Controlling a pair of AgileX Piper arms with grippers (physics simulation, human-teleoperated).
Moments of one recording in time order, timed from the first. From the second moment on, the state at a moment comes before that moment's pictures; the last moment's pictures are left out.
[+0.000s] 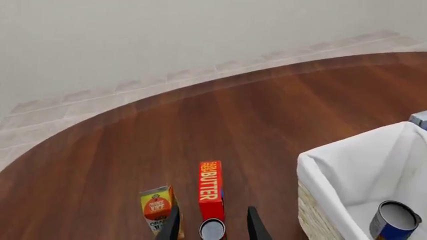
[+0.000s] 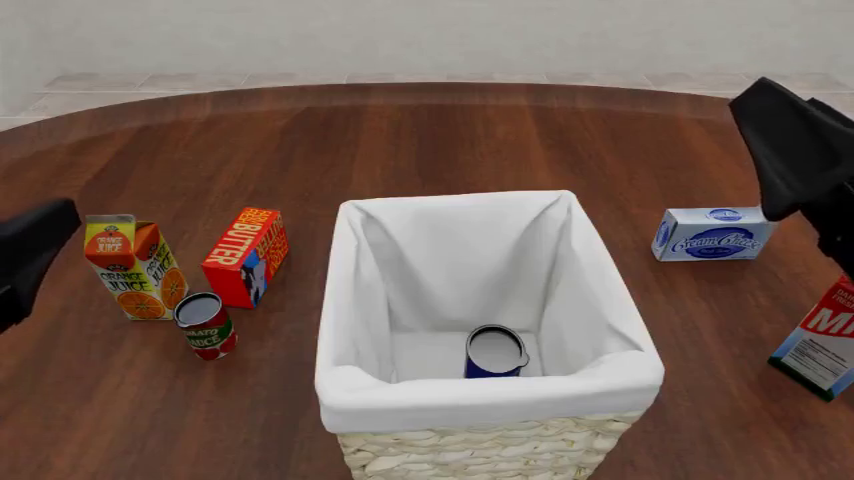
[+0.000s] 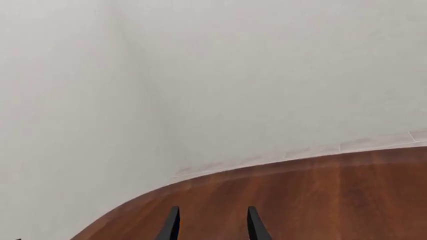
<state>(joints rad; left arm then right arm) -0.17 0.41 -0.57 0.37 0.13 0.36 0.62 -0.39 -0.47 0.39</state>
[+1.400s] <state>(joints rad) -0.14 0.88 -0.69 0.62 0.06 0.33 0.66 -0.38 -0.53 0.41</state>
